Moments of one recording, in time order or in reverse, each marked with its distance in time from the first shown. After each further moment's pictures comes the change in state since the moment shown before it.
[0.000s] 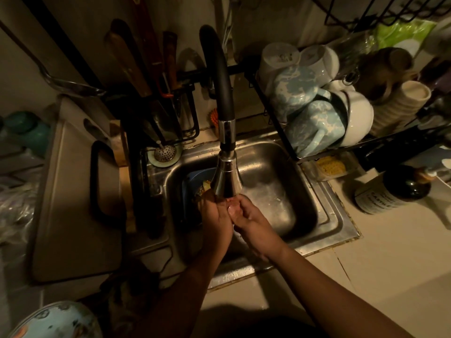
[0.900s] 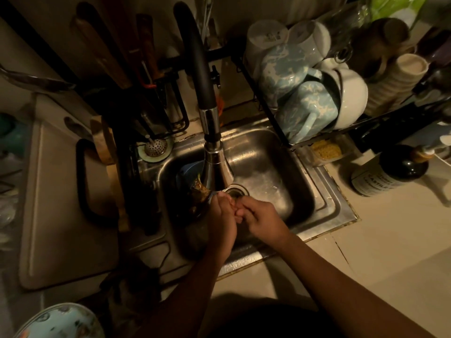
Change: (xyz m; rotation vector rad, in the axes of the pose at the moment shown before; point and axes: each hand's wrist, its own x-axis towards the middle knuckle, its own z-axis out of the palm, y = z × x) left_hand -0.015 -0.007 0.015 -0.053 -0.155 -0.188; right_hand -0.008 0.014 -0.033 -0.611 0.077 -0.260
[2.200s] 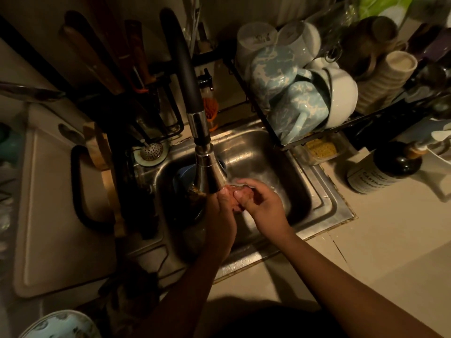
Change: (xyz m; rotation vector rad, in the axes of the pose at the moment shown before) left_hand -0.005 0.017 0.001 -0.129 -0.043 0.080; right_hand 0.010 -0.020 -0.011 0.314 0.266 0.114
